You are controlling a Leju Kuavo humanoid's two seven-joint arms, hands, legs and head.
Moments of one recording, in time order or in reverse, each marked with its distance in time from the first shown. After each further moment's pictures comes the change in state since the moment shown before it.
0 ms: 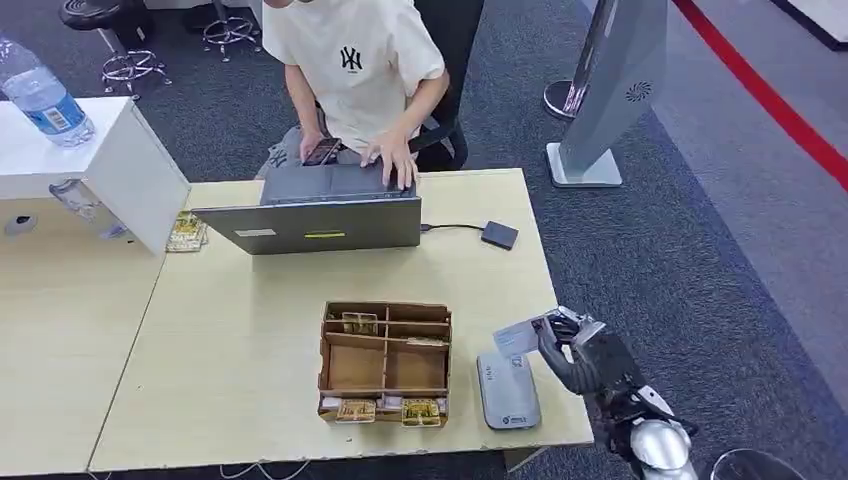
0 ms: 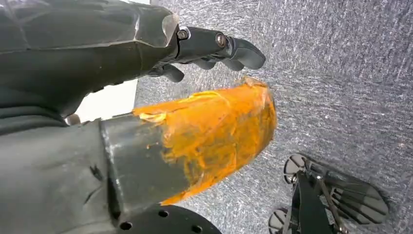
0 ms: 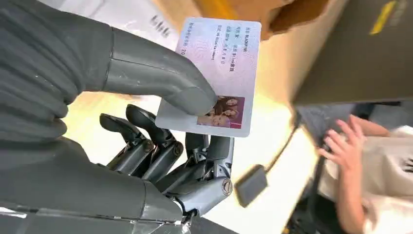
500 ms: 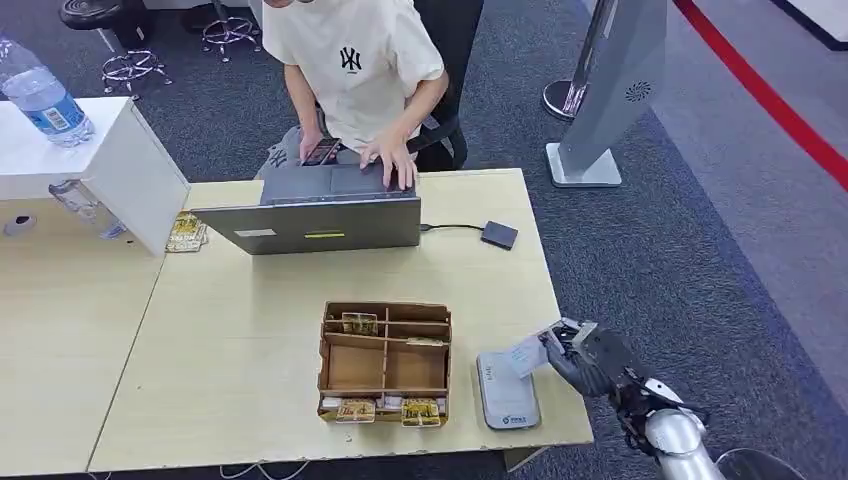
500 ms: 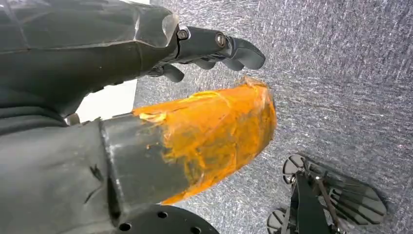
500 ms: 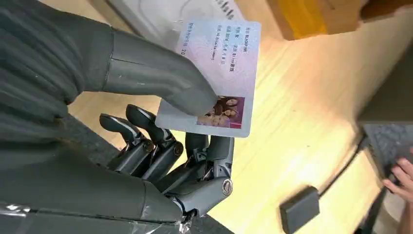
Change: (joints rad) left arm 0.000 0.001 0.017 0.000 -0.008 -0.003 -0.001; right arm -0.063 -0.087 -0.001 0.141 0.069 0.113 -0.003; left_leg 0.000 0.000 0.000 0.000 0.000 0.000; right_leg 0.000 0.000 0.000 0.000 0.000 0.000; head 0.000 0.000
